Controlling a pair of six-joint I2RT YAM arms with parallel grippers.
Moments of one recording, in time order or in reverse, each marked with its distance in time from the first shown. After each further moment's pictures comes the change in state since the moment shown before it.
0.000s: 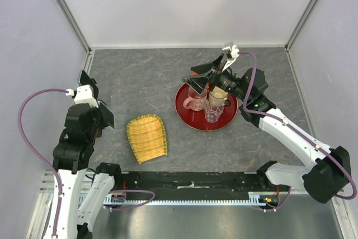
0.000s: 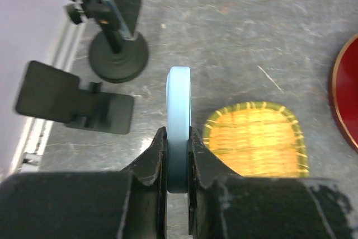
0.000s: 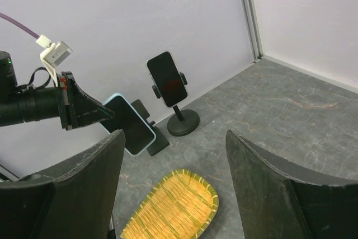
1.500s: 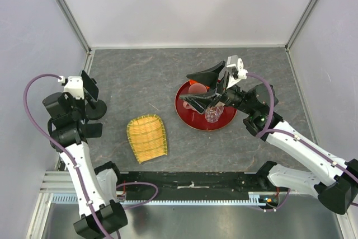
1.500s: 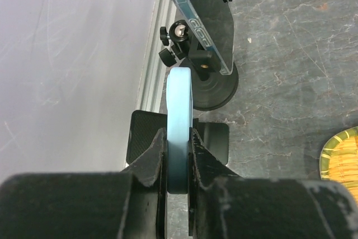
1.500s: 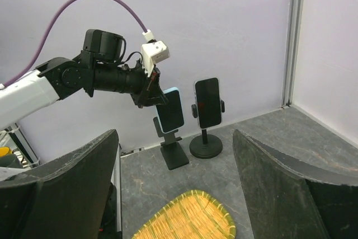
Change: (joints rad) left arm 0.585 0.169 -0.028 0.217 0.313 0.612; right arm 0.185 -0.157 -0.034 0.031 0.016 -0.152
